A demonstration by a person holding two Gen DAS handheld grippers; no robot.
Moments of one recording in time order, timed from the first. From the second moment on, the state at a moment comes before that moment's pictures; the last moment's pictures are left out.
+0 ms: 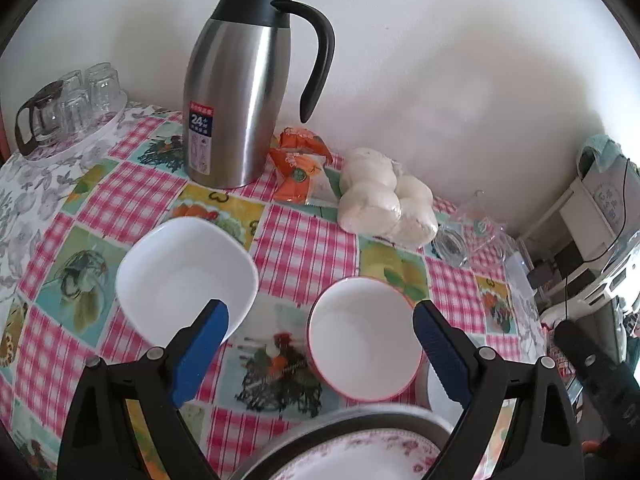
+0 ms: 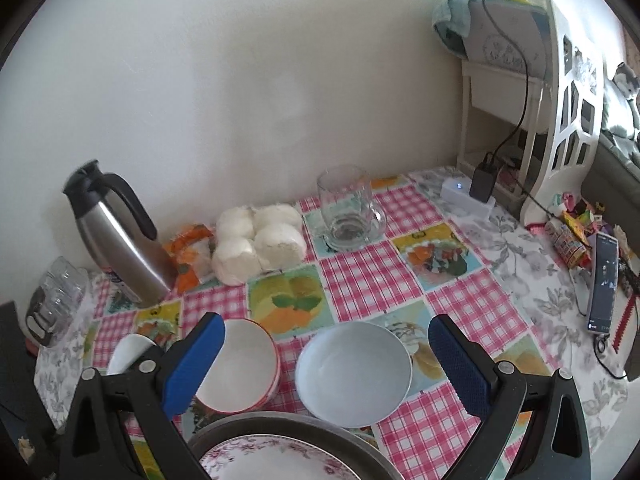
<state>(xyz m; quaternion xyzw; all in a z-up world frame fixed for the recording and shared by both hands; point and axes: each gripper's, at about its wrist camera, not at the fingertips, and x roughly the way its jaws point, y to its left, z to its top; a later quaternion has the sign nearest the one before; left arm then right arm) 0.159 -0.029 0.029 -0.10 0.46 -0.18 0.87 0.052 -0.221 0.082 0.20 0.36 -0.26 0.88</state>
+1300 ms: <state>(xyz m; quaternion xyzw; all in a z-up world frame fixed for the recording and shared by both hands) 0.192 -0.056 -0.016 -0.11 0.57 -0.18 0.79 0.118 -0.213 -0.006 0.22 0.45 -0.08 0.86</state>
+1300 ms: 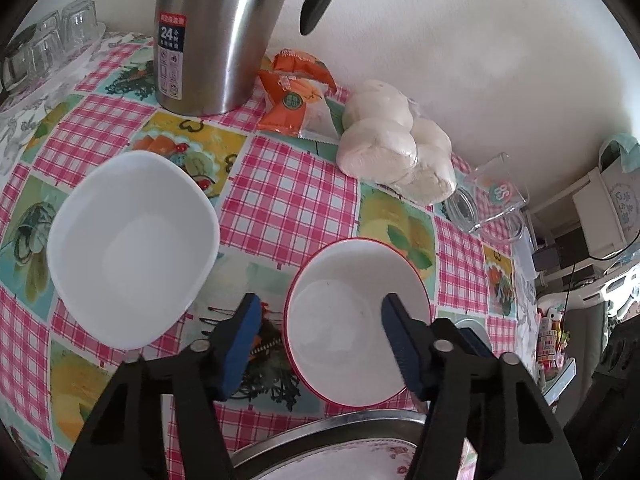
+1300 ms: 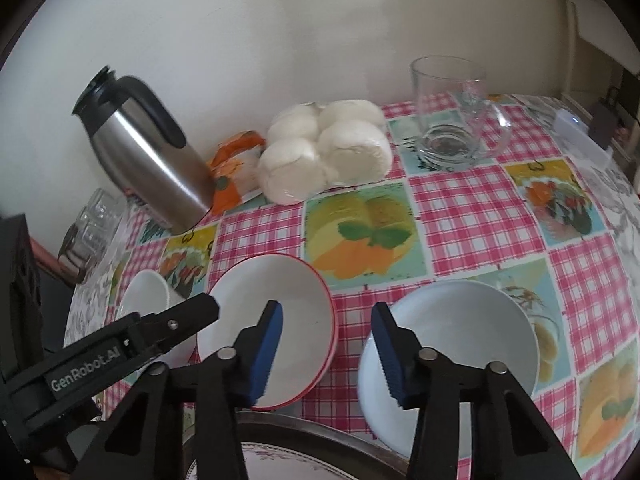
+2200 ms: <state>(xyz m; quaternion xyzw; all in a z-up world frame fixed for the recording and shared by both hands) 0.195 -0.060 -0.076 -0.09 0.62 -0.14 0.77 0.130 -0.198 -0.031 0.20 0.48 -0.06 0.85</state>
